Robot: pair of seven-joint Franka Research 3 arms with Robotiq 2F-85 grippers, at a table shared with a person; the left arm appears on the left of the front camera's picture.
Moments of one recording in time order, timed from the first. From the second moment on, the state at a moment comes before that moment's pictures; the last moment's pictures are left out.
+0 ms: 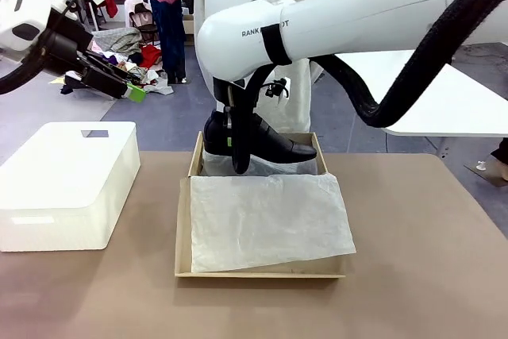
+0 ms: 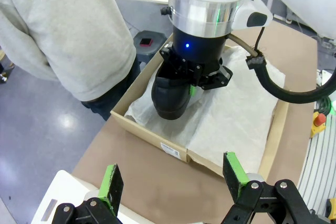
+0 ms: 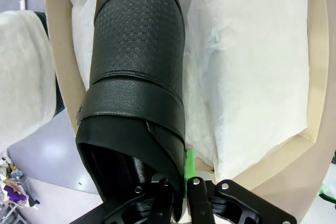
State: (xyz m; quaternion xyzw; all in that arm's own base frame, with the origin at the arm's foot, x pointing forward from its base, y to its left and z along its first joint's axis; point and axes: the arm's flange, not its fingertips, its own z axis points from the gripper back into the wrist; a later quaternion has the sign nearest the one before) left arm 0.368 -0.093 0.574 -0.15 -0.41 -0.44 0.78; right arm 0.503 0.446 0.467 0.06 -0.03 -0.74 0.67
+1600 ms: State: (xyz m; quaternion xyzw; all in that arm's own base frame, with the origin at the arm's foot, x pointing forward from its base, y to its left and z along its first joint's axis) left arm 0.368 -0.093 0.574 -0.15 -0.41 -0.44 0.78; right arm 0.512 0.456 0.406 0.03 -0.03 -0.74 0.67
